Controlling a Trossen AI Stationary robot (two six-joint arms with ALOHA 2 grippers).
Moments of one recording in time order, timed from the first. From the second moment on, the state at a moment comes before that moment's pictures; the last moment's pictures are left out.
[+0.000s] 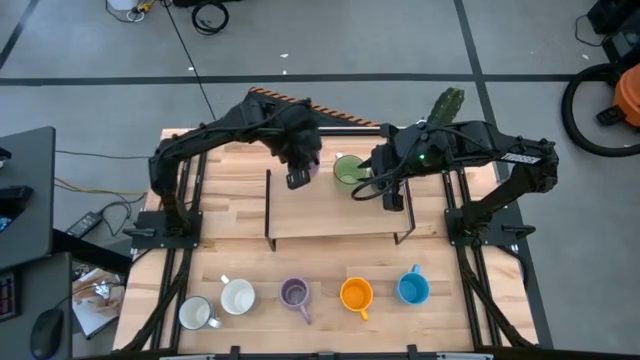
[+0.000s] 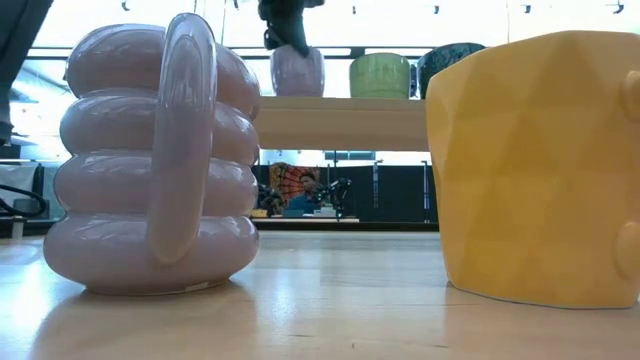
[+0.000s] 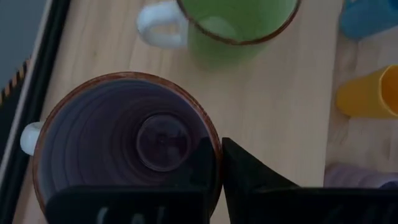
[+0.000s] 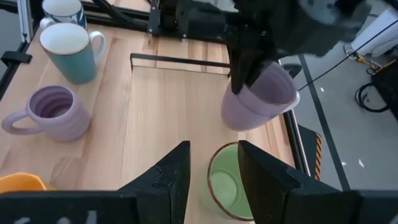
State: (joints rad) left arm 0.27 1.85 2.09 -1.32 0.10 0.05; right arm 0.08 1.43 1.84 -1.10 0.21 -0.10
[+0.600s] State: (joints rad) left arm 0.20 1.91 2.10 -1.29 0.10 0.04; right arm 0.08 1.43 1.84 -1.09 0.21 -0.10
